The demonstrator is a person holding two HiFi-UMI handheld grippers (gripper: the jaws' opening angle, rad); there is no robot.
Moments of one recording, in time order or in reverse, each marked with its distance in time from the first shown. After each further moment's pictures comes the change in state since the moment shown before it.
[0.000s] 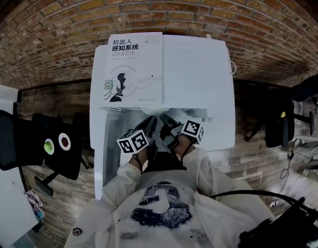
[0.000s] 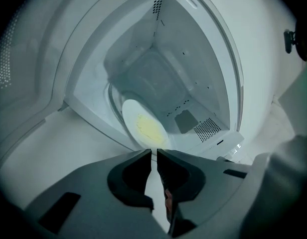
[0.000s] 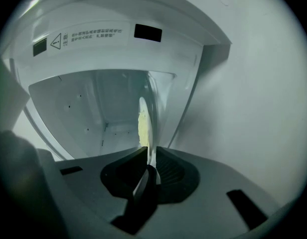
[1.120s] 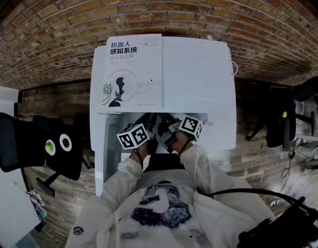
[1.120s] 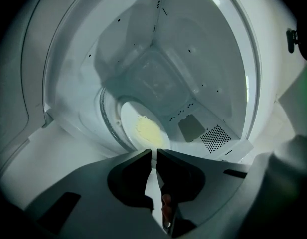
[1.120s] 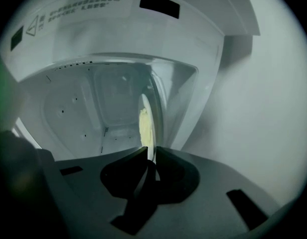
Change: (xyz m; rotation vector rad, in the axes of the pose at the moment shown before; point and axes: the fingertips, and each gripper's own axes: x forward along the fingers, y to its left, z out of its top) left arm 0.026 0.003 0.029 0.014 -0.014 0.017; right arm 0.025 0.013 0.015 0.014 -0.024 0.018
